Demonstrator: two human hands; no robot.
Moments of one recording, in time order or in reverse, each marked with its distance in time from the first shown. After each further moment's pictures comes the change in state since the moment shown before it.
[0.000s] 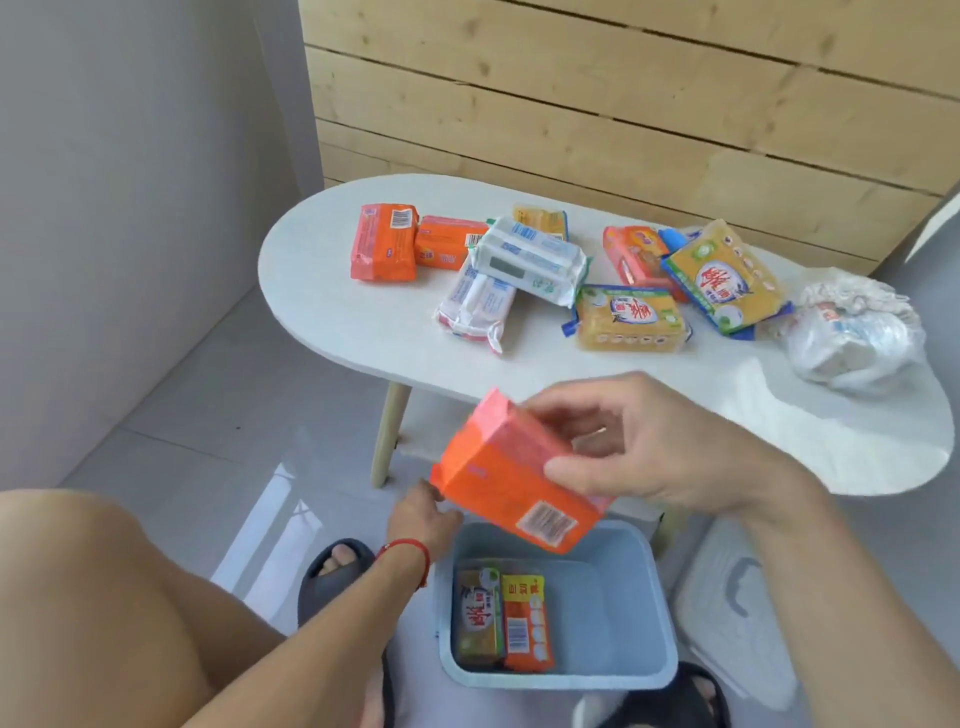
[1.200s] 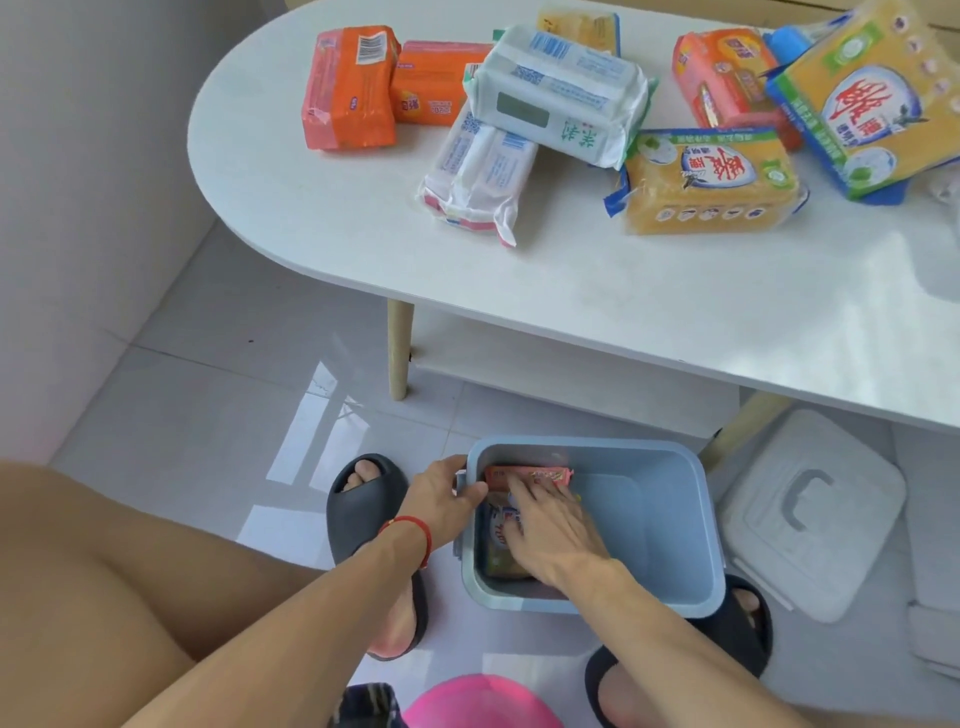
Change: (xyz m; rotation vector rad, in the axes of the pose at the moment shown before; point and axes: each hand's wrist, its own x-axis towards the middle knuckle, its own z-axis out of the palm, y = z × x) left_hand -0.019 -0.040 0.016 0.124 -0.228 0.033; right_hand 0.012 0.266 0.190 -0.671 0.012 0.587
